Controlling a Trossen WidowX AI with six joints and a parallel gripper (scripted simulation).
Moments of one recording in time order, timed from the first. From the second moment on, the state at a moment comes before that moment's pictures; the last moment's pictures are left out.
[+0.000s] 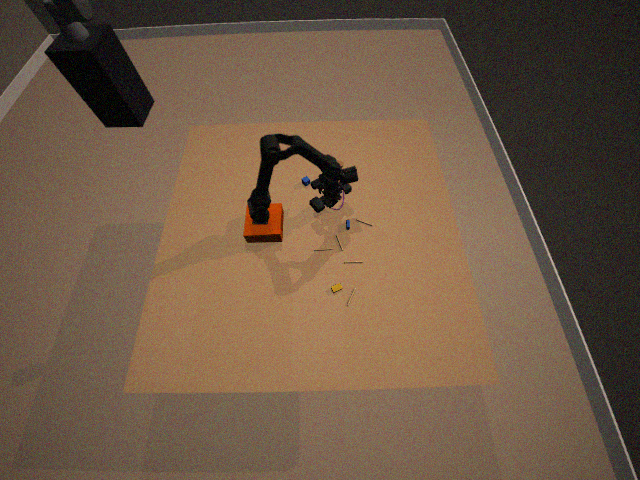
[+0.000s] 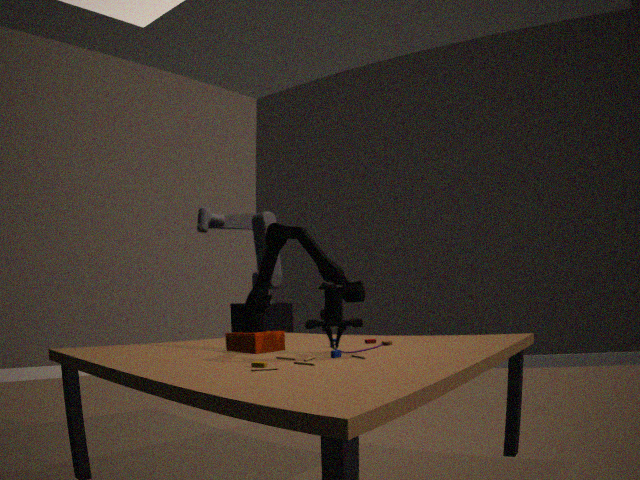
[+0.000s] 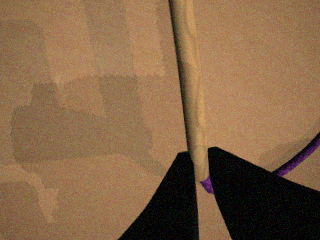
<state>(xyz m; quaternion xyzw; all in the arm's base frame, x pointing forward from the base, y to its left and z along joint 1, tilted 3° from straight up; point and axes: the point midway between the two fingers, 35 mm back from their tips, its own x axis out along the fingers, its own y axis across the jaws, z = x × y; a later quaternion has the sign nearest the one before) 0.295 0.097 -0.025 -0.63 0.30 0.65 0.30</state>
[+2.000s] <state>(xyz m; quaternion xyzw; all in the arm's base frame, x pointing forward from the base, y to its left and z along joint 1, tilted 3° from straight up) 0.249 0.158 -0.022 -0.63 0.30 0.65 0.30</state>
